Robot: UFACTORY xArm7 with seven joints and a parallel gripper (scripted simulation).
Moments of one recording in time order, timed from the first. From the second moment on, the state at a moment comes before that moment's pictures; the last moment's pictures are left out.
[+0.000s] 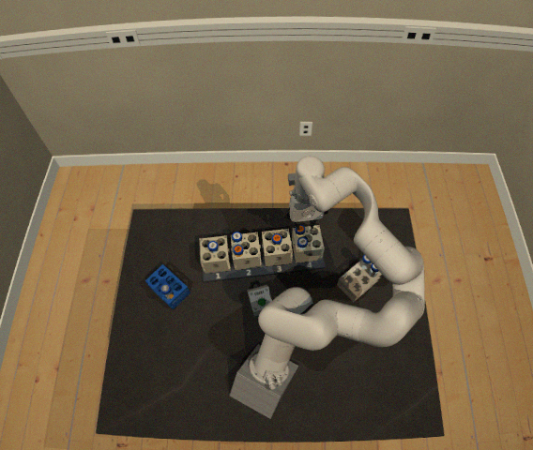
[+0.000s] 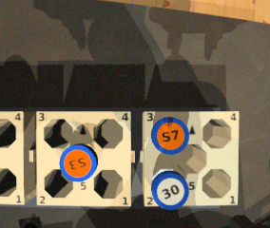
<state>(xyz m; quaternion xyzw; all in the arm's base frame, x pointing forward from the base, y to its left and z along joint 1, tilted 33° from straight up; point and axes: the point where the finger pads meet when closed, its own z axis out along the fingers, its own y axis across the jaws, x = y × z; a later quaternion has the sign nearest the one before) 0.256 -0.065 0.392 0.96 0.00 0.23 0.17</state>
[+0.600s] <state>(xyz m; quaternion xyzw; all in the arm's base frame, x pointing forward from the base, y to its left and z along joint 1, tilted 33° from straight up) 0.254 -0.063 0.388 0.96 -0.02 0.23 0.17</state>
